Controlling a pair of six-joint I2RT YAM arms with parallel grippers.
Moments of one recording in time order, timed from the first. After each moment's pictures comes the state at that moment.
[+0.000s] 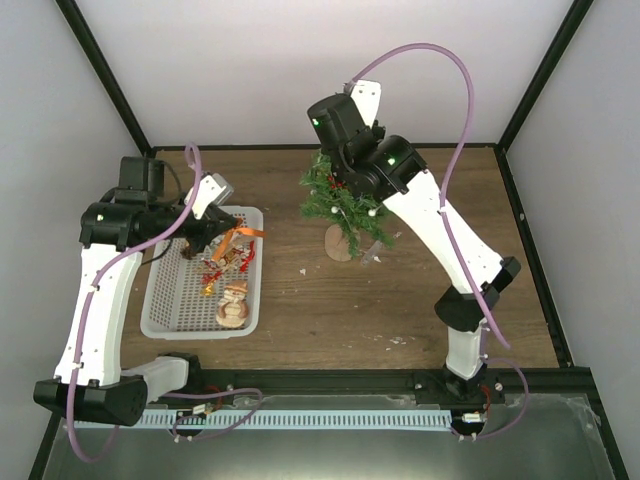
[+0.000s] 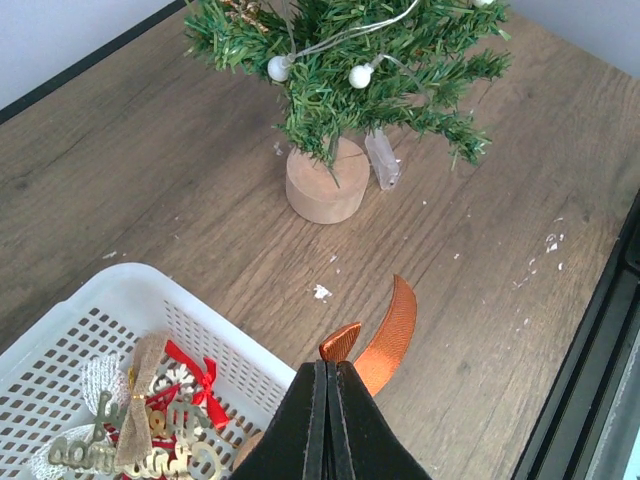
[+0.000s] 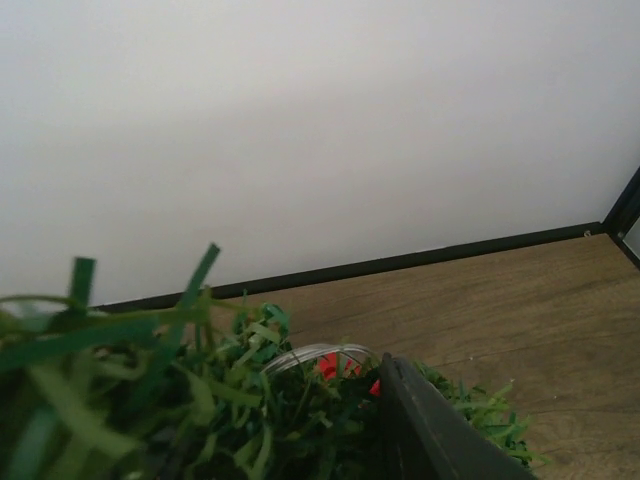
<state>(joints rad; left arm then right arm) -0.10 1.17 1.51 -1.25 0.65 0.56 0.83 1.87 2.39 -1.06 0.86 0.54</state>
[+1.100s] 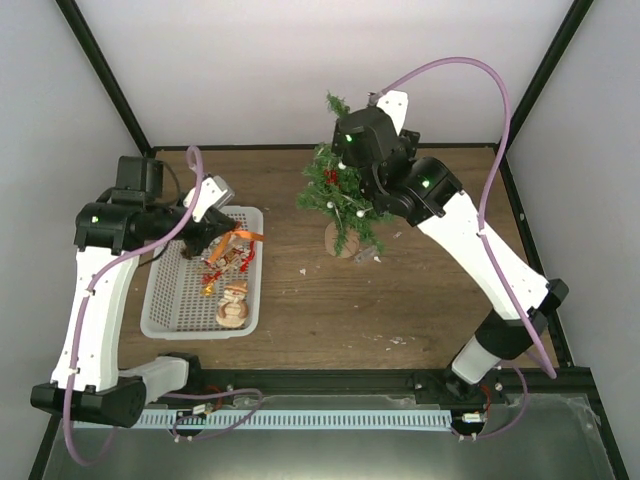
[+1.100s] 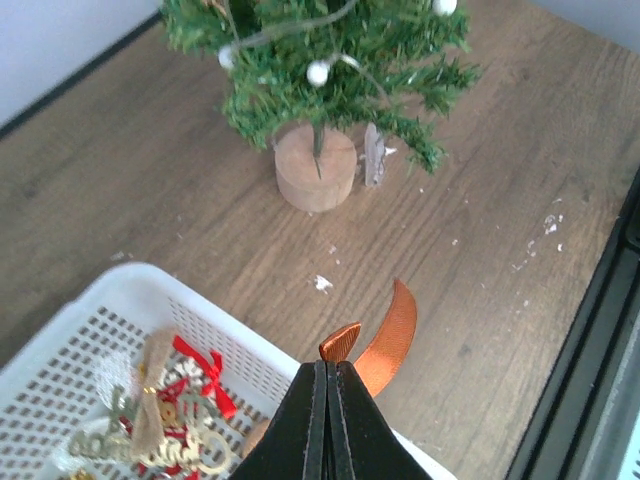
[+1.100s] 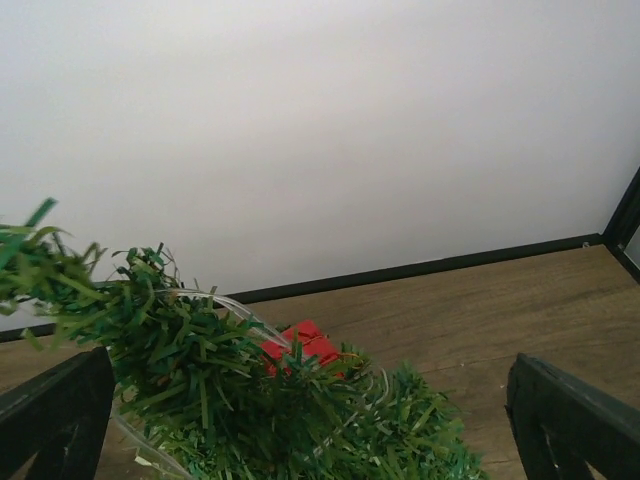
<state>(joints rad) -0.11 1.16 1.53 -1.31 0.64 0.60 0.83 1.61 2.05 -0.88 0.83 0.49</state>
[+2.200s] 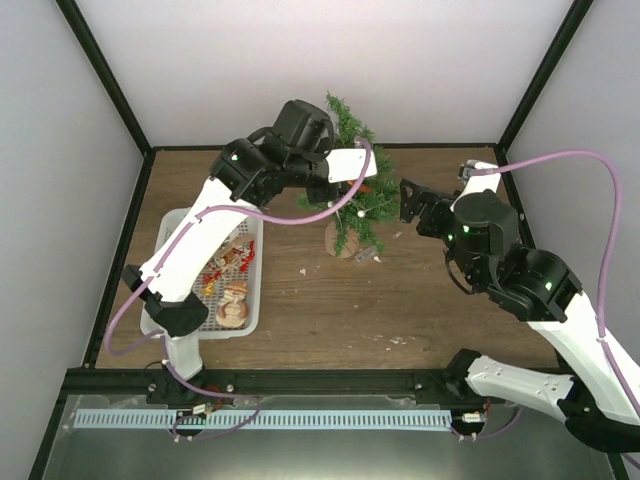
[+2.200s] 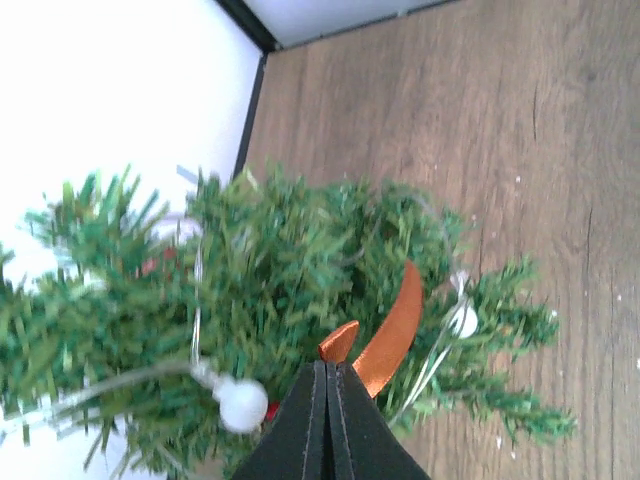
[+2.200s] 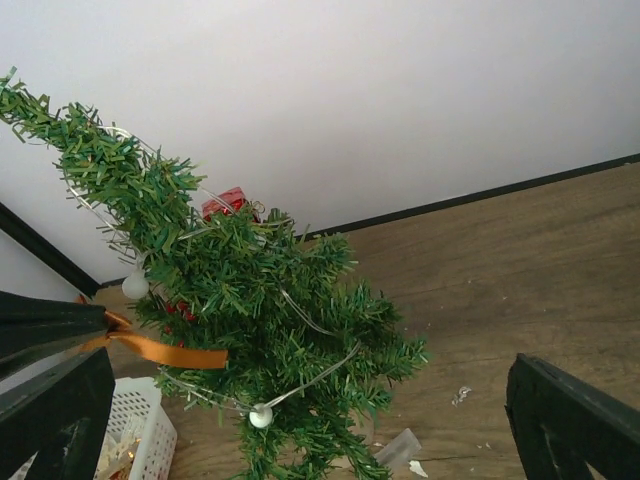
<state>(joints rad) -0.79 1.85 2.38 -1.20 0.08 0.74 0.83 0.93 1.44 -0.85 0.64 0.59</state>
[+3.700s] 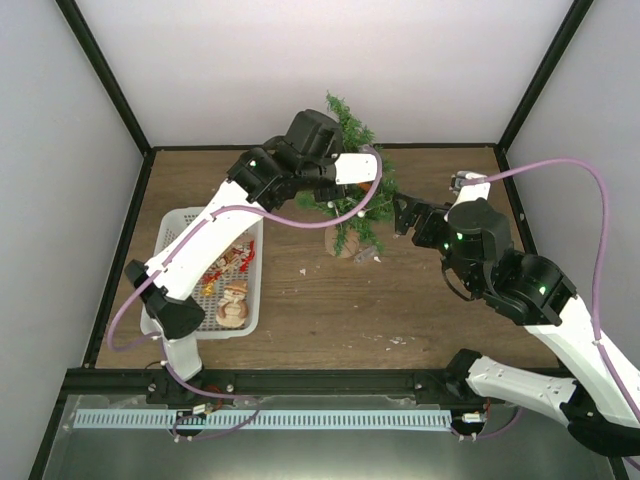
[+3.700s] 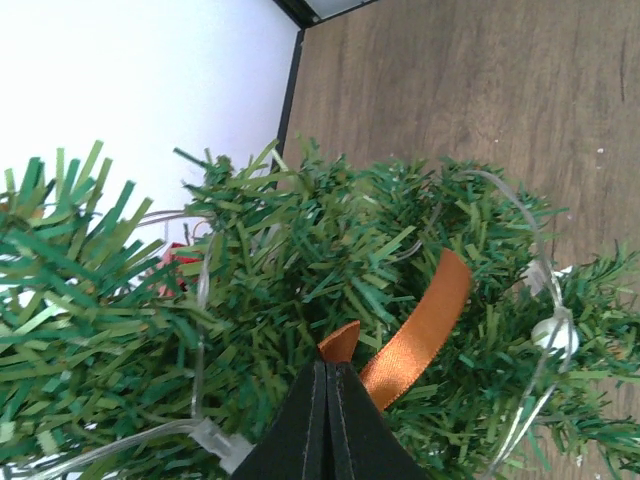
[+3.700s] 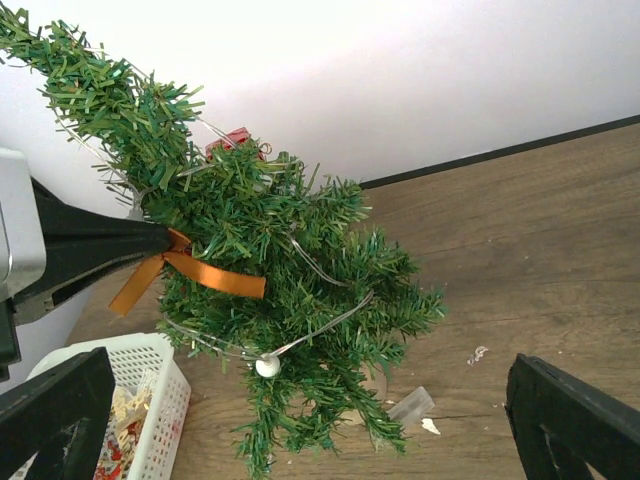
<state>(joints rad) -0.81 1.83 2.18 -0.97 -0.02 0.80 0.83 0.89 1.36 -0.86 0.56 0.63</state>
